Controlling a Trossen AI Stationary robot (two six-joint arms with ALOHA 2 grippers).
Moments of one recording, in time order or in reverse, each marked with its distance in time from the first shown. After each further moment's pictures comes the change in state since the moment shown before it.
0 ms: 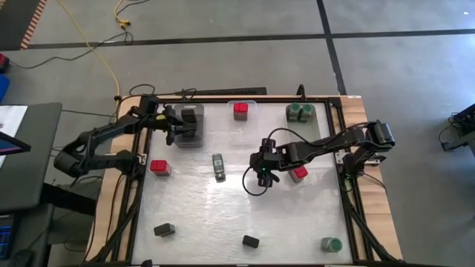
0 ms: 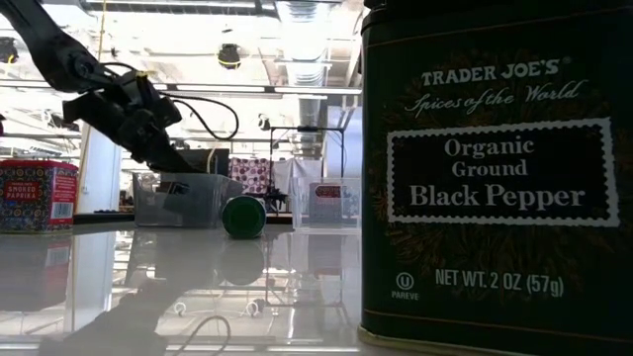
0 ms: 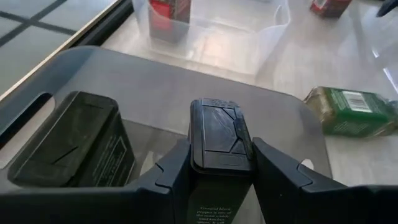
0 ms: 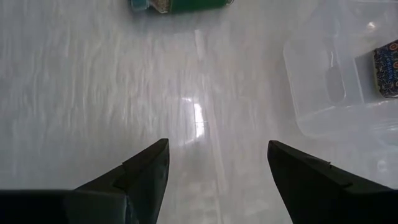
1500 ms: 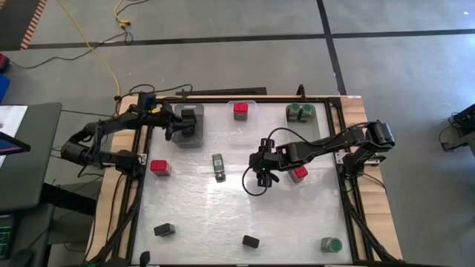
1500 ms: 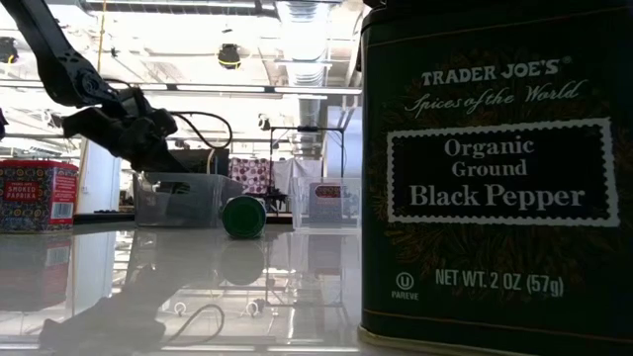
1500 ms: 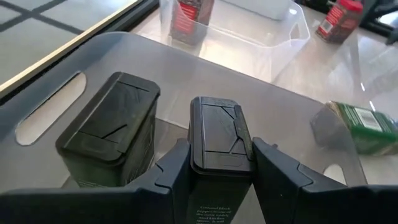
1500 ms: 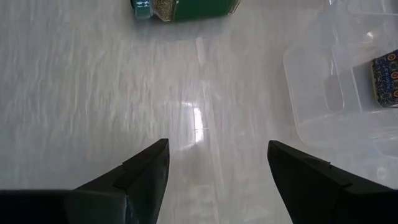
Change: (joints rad) left arm 0.120 0.139 0.002 0.099 0.113 -0.028; right arm 0.000 0.000 0.000 0.023 -0.001 -0.023
